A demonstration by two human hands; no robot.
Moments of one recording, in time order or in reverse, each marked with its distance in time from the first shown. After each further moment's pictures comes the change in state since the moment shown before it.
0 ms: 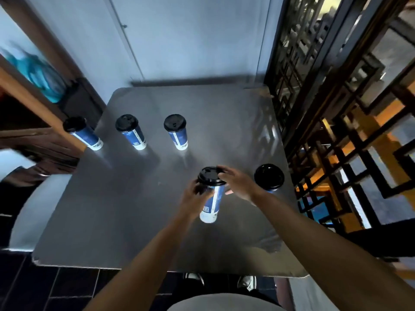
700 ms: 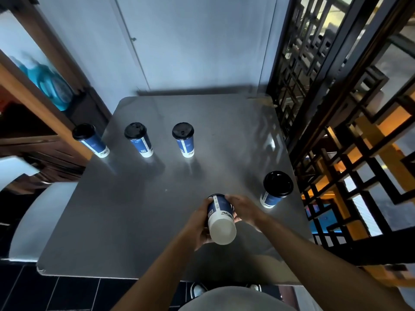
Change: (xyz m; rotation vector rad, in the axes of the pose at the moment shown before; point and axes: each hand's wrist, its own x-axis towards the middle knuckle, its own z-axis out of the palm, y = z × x) left_hand -0.020 -0.027 -0.010 -0.589 -0.185 -0.545; right_hand -0.017 0.030 0.041 0.054 0.048 0.157
